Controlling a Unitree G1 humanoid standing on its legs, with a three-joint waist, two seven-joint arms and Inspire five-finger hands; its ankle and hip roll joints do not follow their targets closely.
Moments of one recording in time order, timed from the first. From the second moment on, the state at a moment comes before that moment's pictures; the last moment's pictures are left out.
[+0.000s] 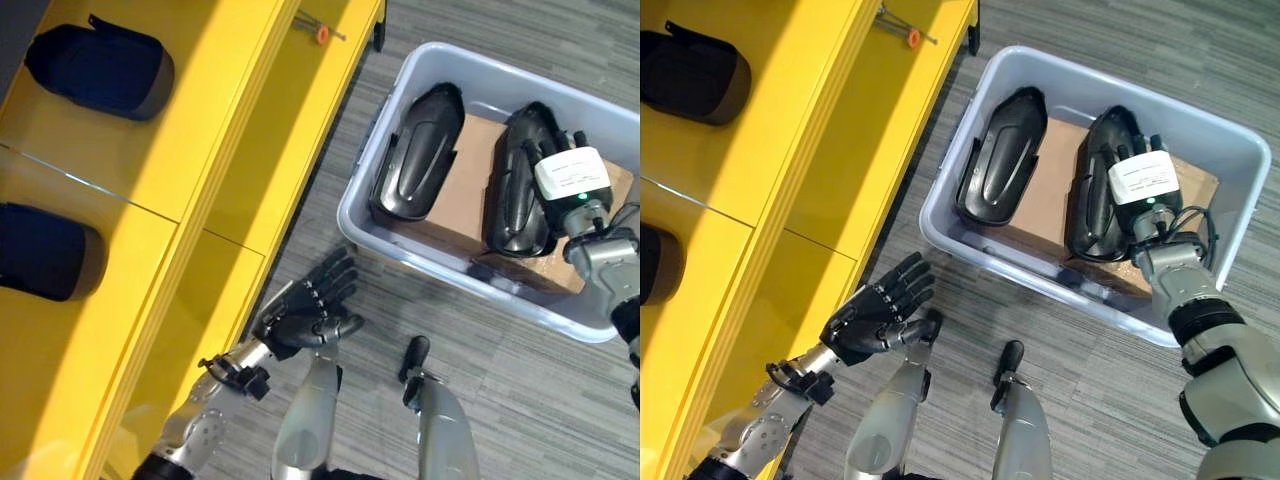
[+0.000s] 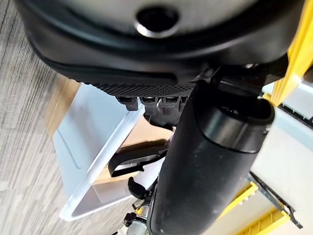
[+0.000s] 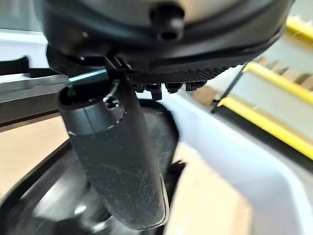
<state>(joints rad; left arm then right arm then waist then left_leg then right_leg) 0.01 0.54 -0.32 -0.03 -0.98 -0.06 -0.45 -0.90 -0.97 0.72 0.82 -0.80 0.15 -0.32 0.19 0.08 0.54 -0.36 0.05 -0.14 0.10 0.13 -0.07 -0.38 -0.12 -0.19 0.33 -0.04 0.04</state>
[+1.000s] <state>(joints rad) 0.01 0.52 -0.29 -0.06 -1.02 -0.16 -0.49 -0.34 -0.84 0.31 0.24 -0.75 -0.01 -0.47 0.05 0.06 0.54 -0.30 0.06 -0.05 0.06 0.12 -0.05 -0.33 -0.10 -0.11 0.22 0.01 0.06</state>
